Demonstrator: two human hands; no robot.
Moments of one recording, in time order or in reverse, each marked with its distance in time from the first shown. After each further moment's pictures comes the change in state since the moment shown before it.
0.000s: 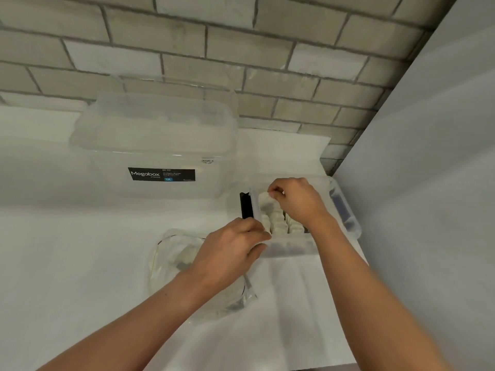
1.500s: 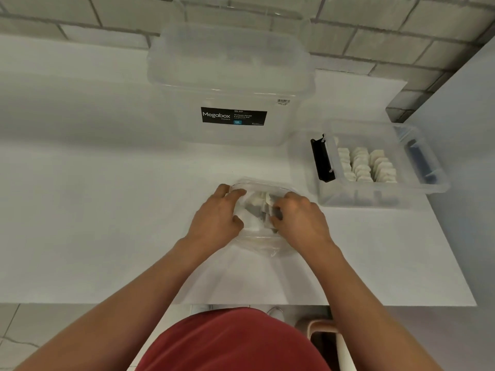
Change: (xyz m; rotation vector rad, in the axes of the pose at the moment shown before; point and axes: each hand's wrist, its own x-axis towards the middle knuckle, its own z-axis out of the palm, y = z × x) left_hand -0.120 -0.105 -0.038 -0.005 -0.259 -0.566; right_hand -0.119 -0.148 0.106 -0.108 -0.127 0.001
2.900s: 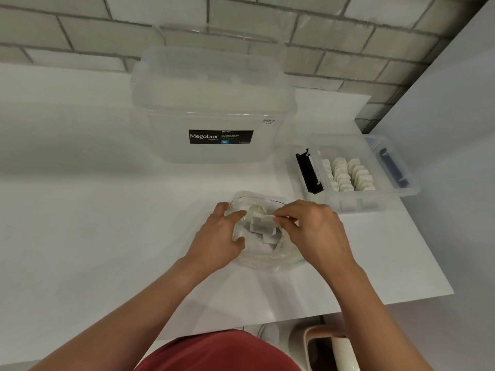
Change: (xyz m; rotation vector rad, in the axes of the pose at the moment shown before) left_hand 0.010 -0.006 -0.001 -0.090 -0.133 0.090; right_hand -0.028 -0.010 -0.048 0.167 0.258 0.024
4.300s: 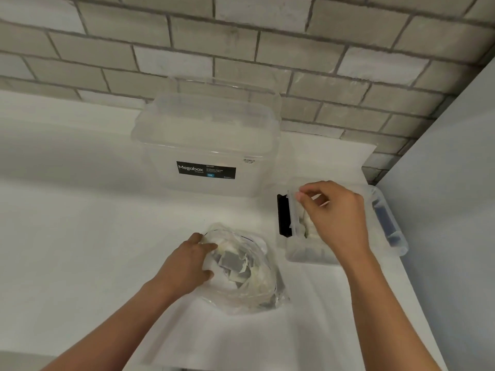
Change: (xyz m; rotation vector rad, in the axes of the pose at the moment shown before) left_hand 0.010 0.027 0.008 0.230 -0.024 -0.237; right_hand 0.088 0.087 -0.076 0.310 0.231 -0.022
